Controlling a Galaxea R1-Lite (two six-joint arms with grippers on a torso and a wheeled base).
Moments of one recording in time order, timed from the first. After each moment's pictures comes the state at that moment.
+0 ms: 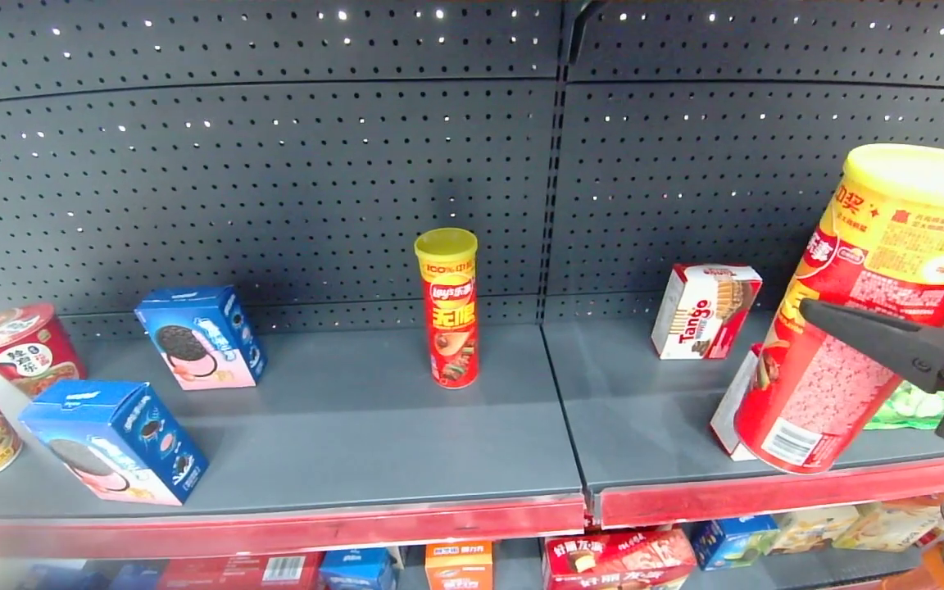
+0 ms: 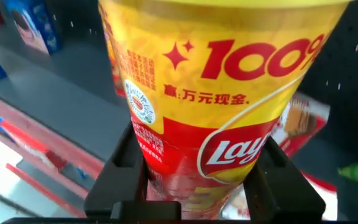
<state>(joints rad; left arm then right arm) 0.00 0.00 0.00 0.00 0.02 0.00 0.61 1.09 -0.74 -0.33 -0.08 -0.16</state>
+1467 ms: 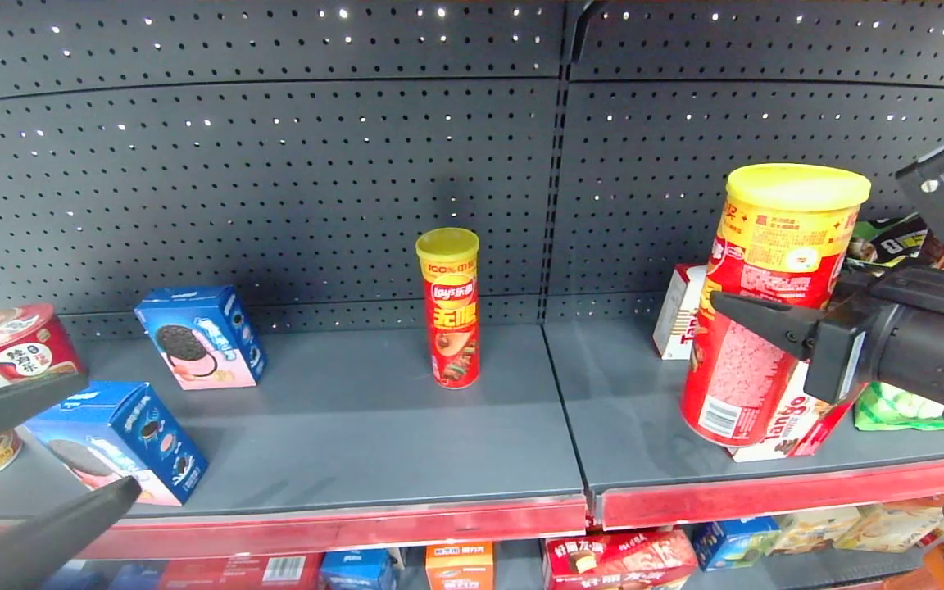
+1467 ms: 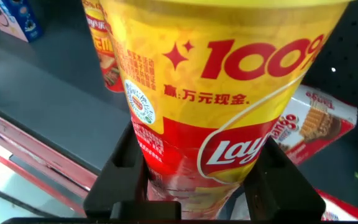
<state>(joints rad) -0.16 0.80 -0.48 -0.31 -0.52 -0.06 0.60 1.27 -0.79 -0.39 -0.10 -0.15</state>
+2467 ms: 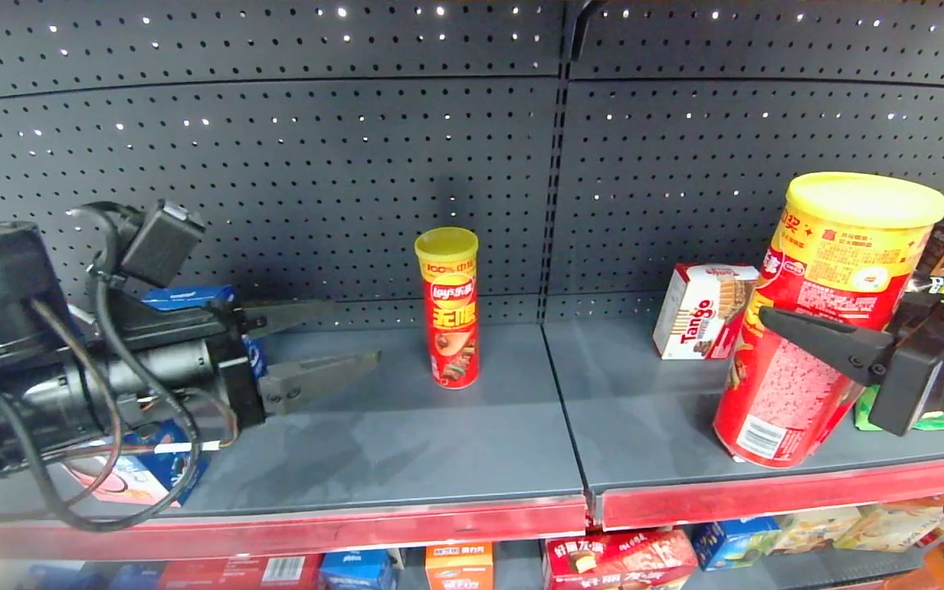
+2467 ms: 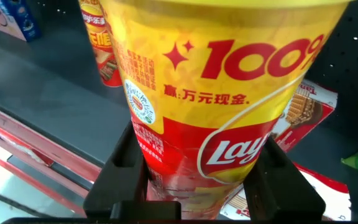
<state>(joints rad) -0.20 1.49 -0.66 -0.71 -0.72 -0.02 0.56 1.16 -0.71 -0.39 -0.07 -0.15</state>
